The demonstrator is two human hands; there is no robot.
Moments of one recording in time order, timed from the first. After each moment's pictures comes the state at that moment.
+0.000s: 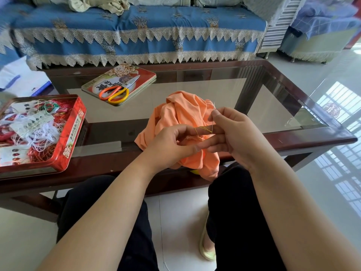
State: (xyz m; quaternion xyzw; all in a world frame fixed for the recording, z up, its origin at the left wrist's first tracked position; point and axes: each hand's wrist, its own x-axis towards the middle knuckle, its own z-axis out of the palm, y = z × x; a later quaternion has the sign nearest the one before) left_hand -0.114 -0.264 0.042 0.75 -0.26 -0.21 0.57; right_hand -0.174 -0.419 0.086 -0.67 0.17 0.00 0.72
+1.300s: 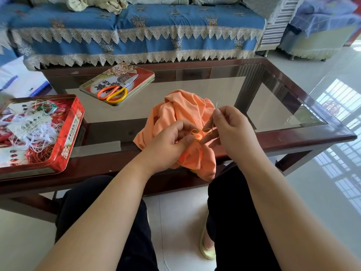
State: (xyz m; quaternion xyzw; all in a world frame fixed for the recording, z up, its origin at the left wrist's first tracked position) left_hand -0.111 -0.265 0.038 0.75 -0.30 -0.20 0.55; right_hand -0.170 -0.417 0.066 -0.79 0.16 -0.14 0.57
